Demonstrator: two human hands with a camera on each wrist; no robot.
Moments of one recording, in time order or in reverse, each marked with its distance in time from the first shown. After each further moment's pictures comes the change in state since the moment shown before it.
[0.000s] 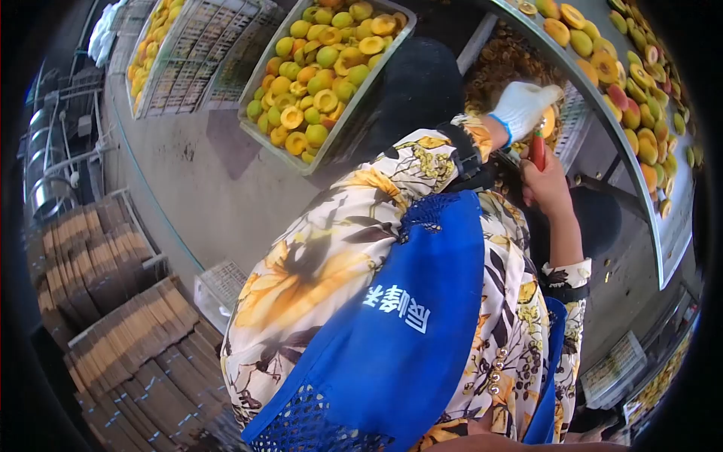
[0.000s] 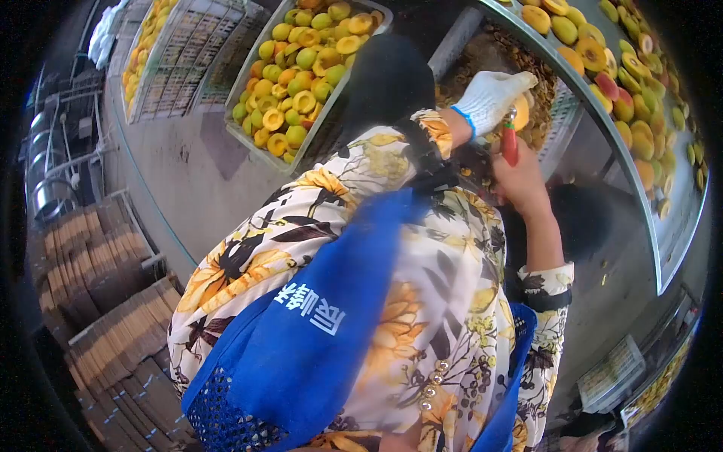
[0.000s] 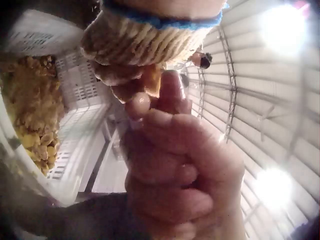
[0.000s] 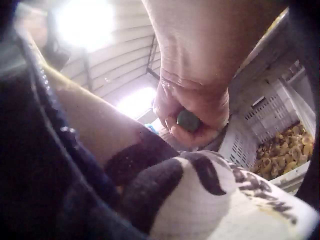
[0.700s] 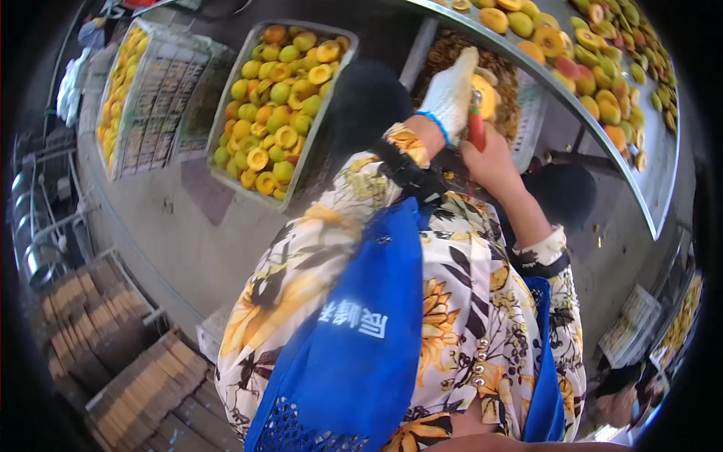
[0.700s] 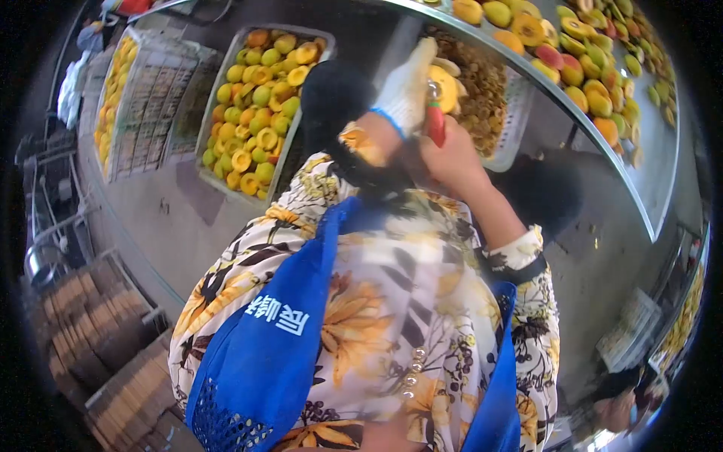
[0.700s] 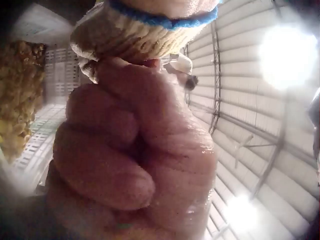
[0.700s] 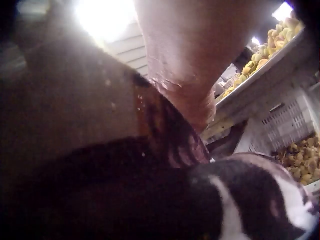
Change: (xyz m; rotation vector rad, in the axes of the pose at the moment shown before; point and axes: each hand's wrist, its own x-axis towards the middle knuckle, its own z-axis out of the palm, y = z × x) left_hand 0.020 0.039 0.061 -0.289 0.064 -0.153; right_hand -0.012 -0.046 -0.046 -0.052 0.141 -0.166
